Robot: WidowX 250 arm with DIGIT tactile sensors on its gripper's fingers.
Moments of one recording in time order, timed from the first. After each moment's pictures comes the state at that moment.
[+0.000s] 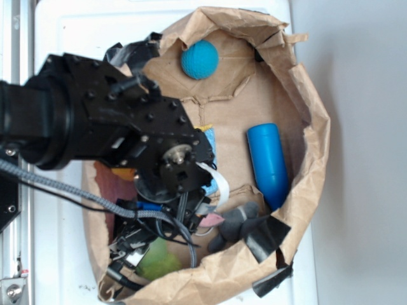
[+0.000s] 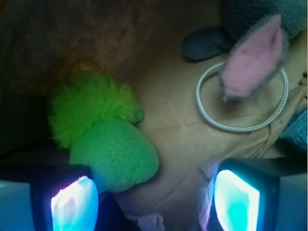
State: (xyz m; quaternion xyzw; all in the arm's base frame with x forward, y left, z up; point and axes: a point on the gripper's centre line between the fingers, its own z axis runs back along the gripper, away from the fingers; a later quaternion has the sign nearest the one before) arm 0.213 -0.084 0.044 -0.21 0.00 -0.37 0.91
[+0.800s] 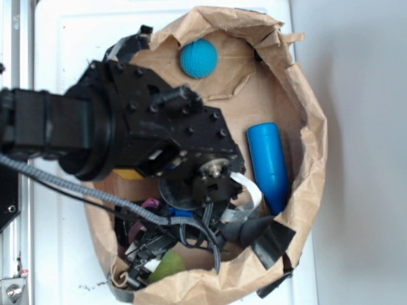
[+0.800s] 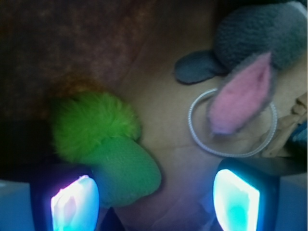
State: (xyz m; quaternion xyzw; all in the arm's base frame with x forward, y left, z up) arm 0.226 -0.083 0.052 -0.20 0.03 -0.36 0.91
